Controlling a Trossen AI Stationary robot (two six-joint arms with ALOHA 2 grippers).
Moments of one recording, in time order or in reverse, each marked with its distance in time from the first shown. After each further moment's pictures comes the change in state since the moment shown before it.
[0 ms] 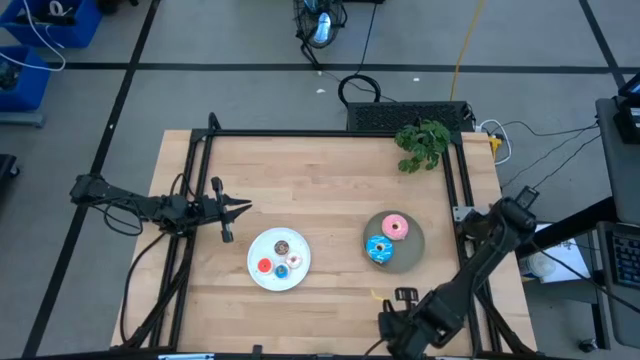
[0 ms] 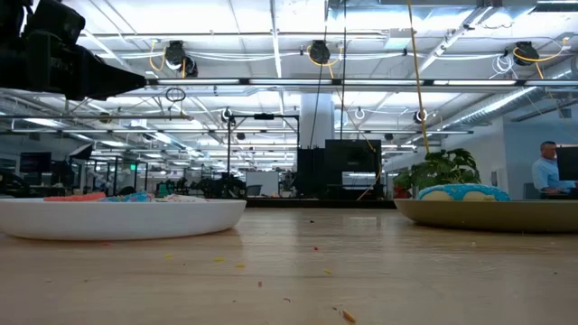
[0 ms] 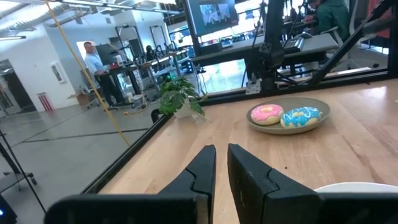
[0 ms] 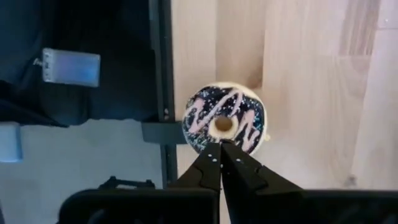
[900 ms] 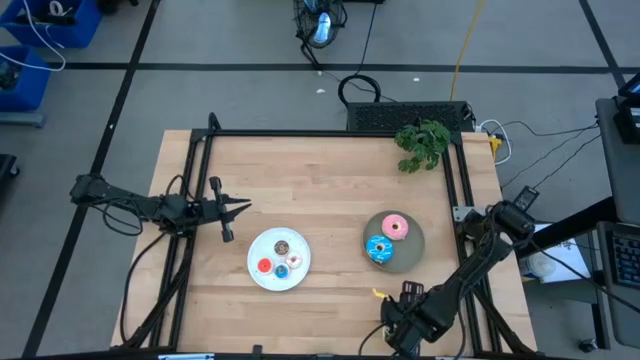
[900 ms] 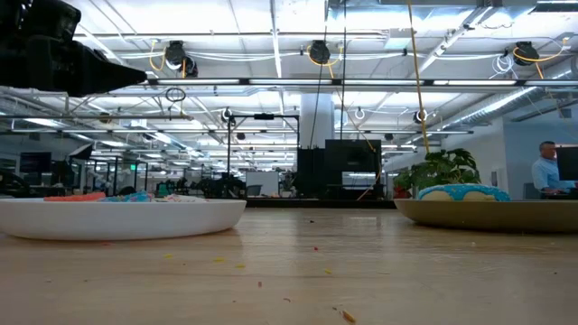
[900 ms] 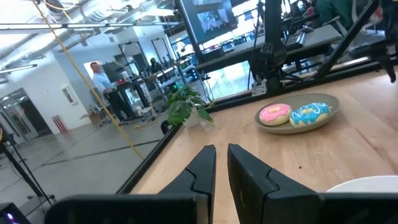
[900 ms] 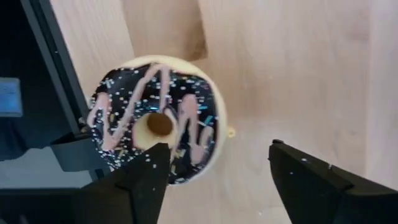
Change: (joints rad) left arm 0.000 0.000 0.000 0.035 0.000 0.138; right arm 0.014 0.031 -0.260 0.123 0.031 0.184
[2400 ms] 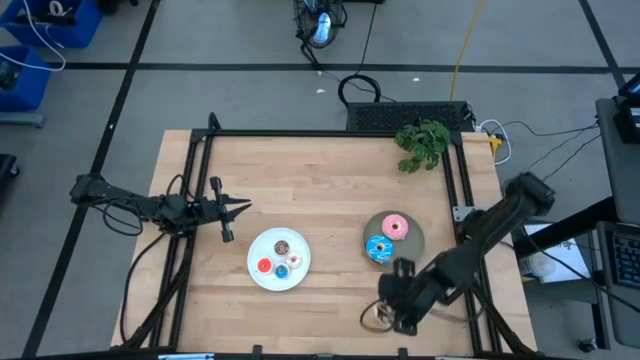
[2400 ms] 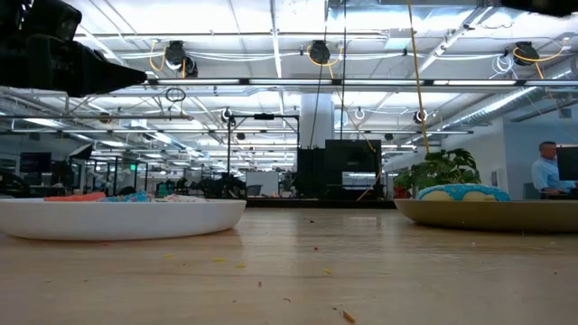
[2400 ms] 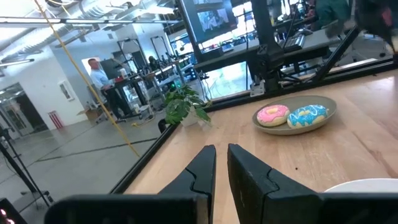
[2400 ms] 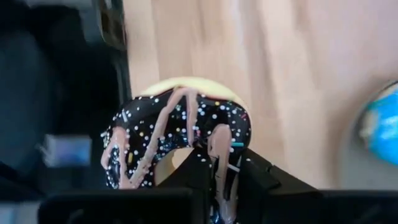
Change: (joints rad) left arm 0.000 0.000 0.000 -0.005 0.003 -0.031; right arm -0.118 -0.287 -0.065 0.113 0.130 -0.169
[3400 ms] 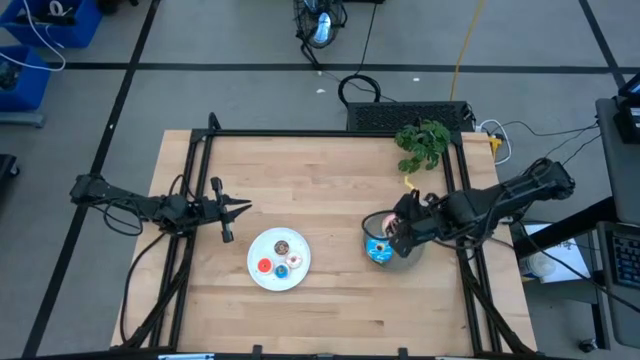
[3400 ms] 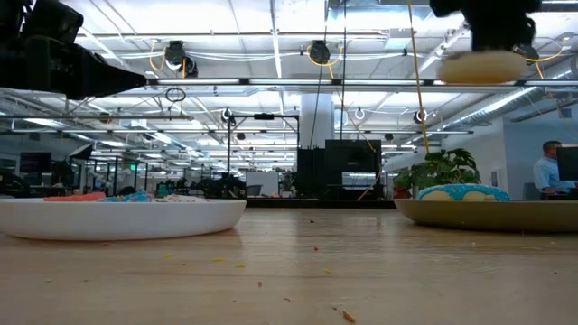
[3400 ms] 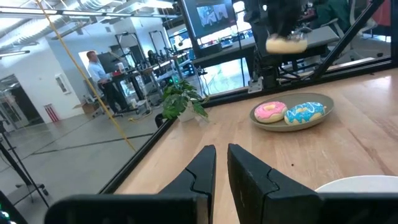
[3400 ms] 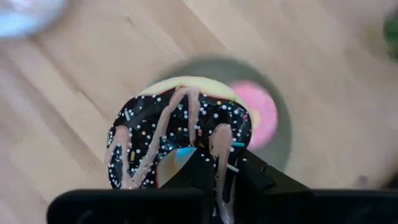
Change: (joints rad) left arm 0.000 0.000 0.000 -0.023 0.000 -0.035; right arm -0.366 -0.289 -0.027 -0.459 0.205 0.167
